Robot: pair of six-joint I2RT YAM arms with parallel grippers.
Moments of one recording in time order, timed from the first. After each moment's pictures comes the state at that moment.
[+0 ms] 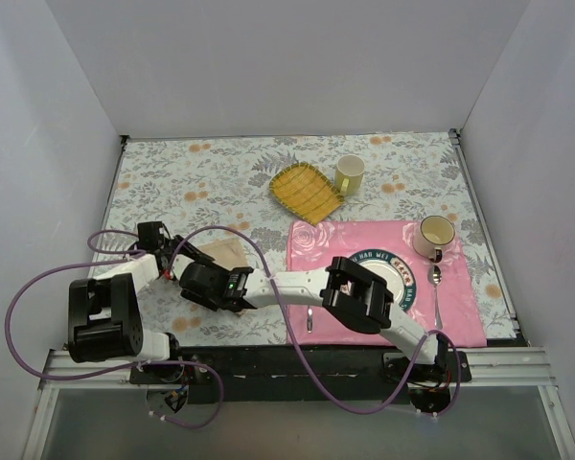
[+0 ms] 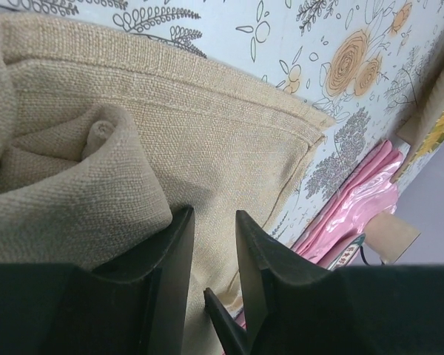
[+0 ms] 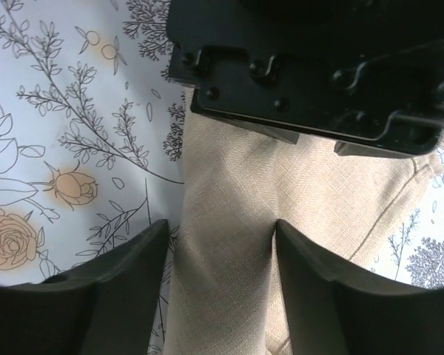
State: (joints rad) left arm 0.13 1.39 0.52 -0.14 0.43 -0.85; right arm 1.35 2.28 1.76 -0.34 0.35 -0.03
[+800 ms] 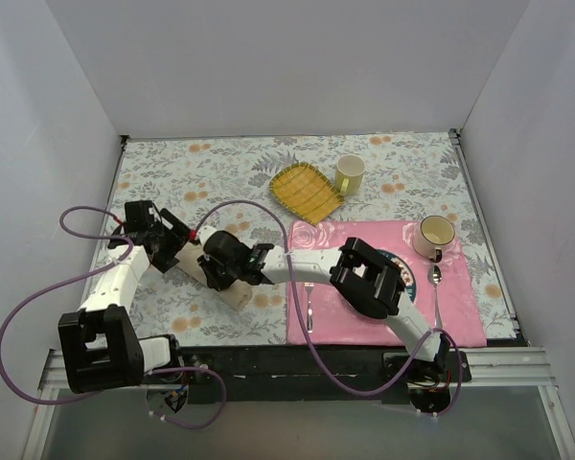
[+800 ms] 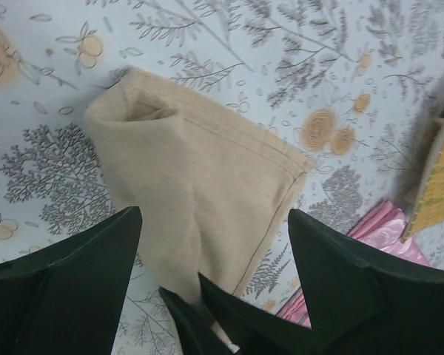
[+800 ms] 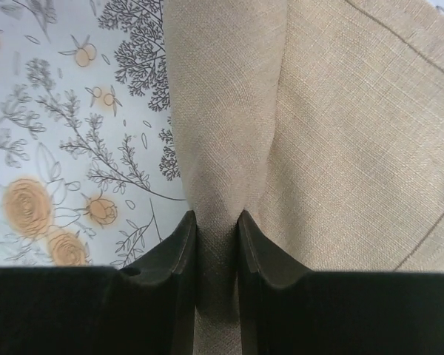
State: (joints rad) left arm 0.12 1.22 0.75 -0.47 0.13 -0.78; right arm 1.22 2.23 1.65 -0.18 0.05 0.30
